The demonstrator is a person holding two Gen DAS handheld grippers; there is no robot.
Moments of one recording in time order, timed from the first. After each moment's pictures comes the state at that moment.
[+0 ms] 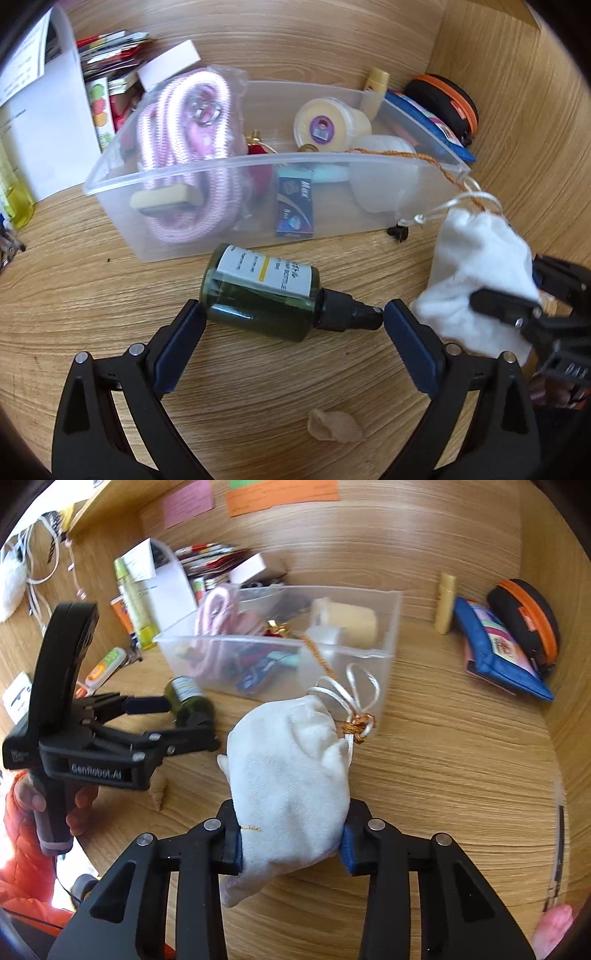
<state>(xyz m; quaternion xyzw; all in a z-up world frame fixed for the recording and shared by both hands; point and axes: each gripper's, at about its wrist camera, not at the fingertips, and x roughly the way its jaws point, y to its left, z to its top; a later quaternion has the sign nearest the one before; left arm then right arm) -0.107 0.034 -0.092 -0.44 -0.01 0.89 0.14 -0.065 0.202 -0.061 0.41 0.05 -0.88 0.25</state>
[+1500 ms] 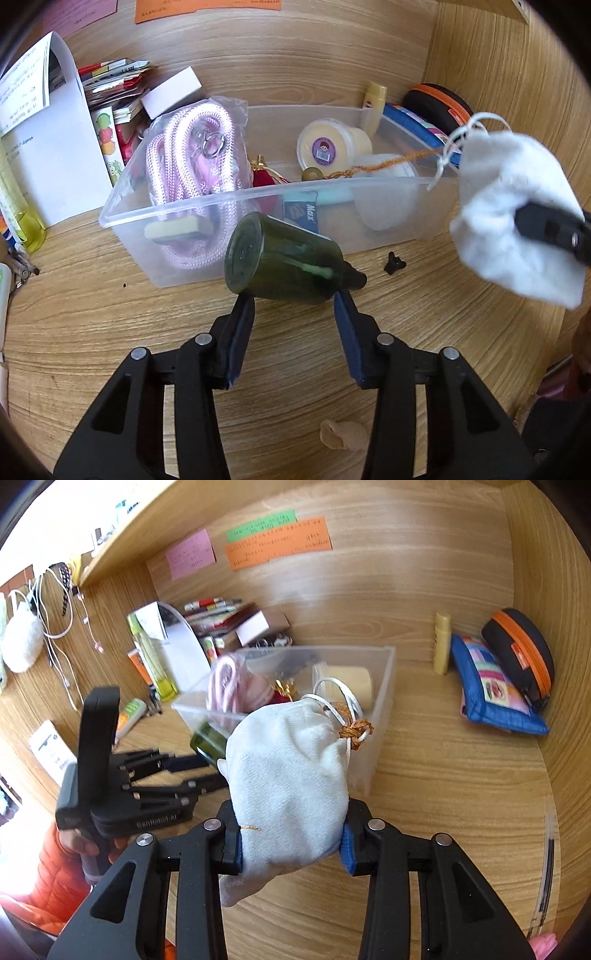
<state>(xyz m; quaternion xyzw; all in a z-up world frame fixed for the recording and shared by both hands) -0.109 0.038 -0.086 -0.41 0.01 0.90 0.13 -0.076 0.213 -0.018 0.35 0.00 -0.89 0.28</state>
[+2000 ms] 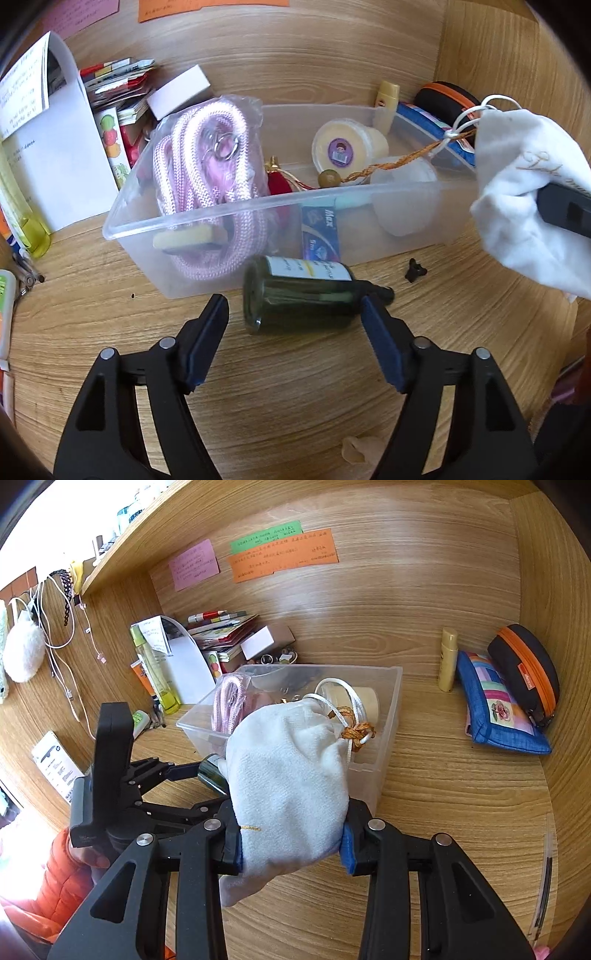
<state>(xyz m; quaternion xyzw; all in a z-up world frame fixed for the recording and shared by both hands) -0.119 0.030 -0.089 -0.40 0.02 0.91 0.11 -0.085 0.205 -0.009 0.34 -0.01 -0.90 0.28</state>
